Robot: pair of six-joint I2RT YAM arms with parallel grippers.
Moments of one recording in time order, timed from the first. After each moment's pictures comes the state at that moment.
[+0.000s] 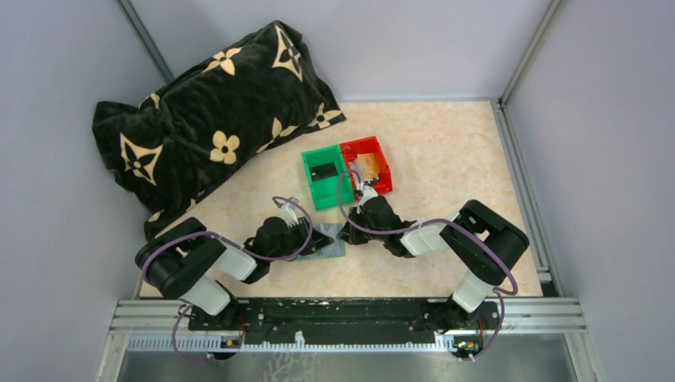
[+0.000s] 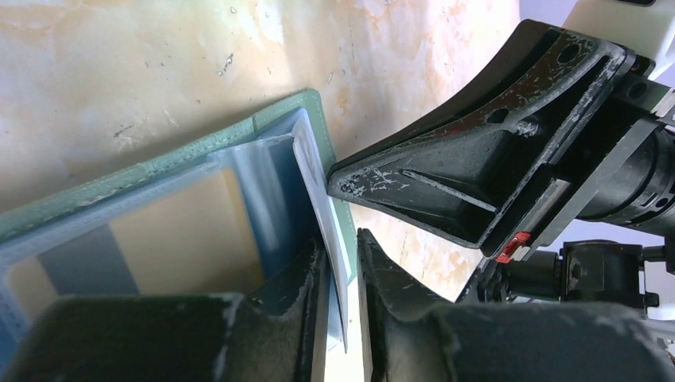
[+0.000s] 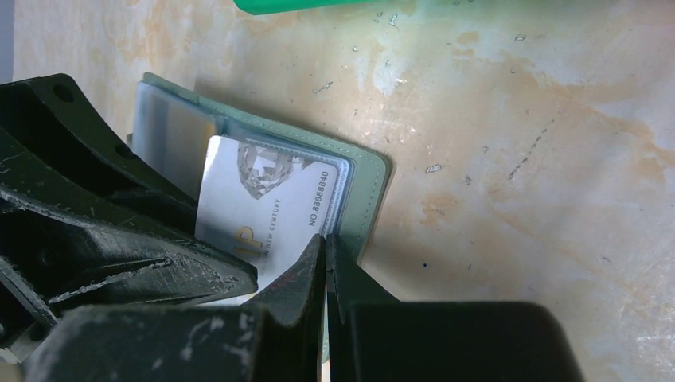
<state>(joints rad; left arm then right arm) -0.75 1.55 0.18 0.99 0.17 -0.98 0.82 1.64 0.54 0.51 -0.15 0.68</state>
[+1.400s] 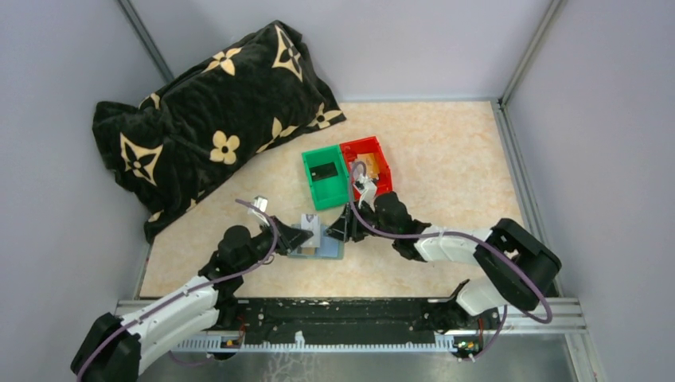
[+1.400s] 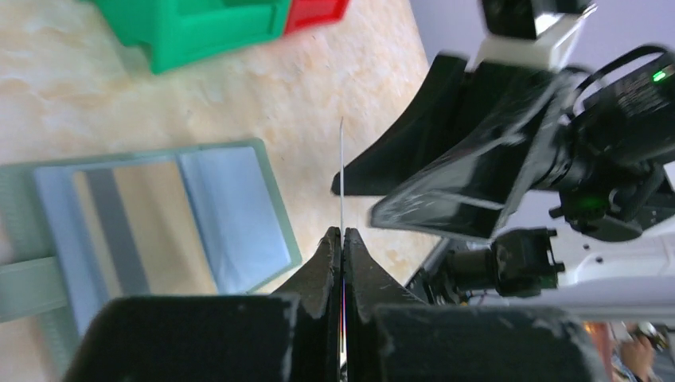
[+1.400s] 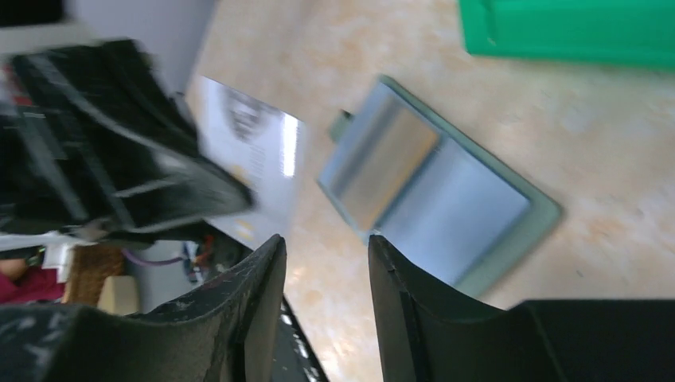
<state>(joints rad) -0.64 0.69 0.09 0.42 0.16 -0.91 0.82 1.44 0.51 0.51 -0.30 0.73</state>
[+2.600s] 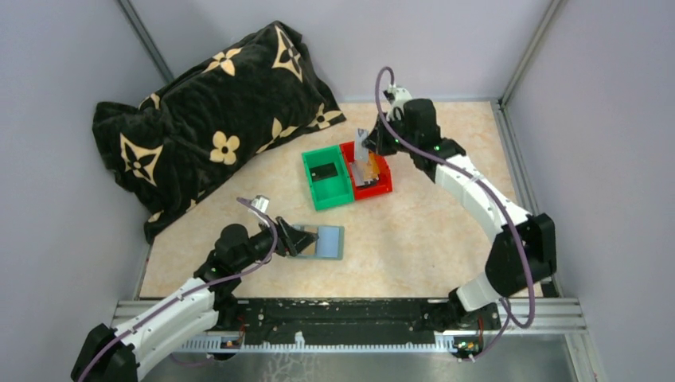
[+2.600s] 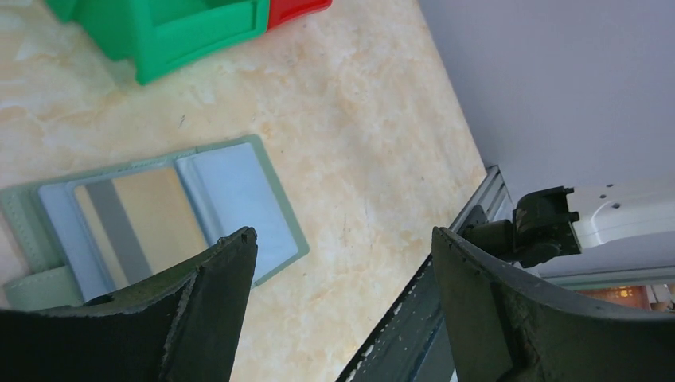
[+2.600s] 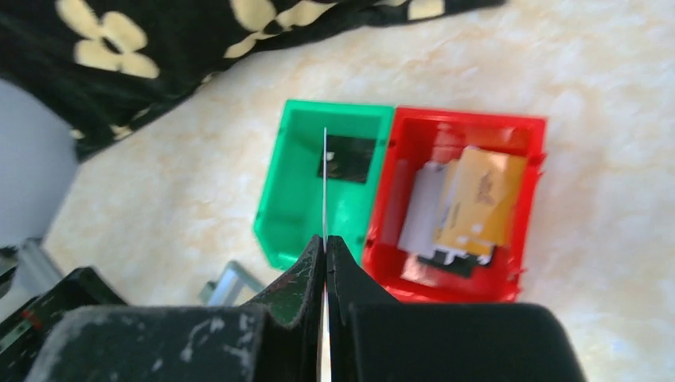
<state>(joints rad) -0.63 0.64 0.12 0.38 0.25 -0.80 0.43 1.45 1.20 -0.17 -0.34 0.36</state>
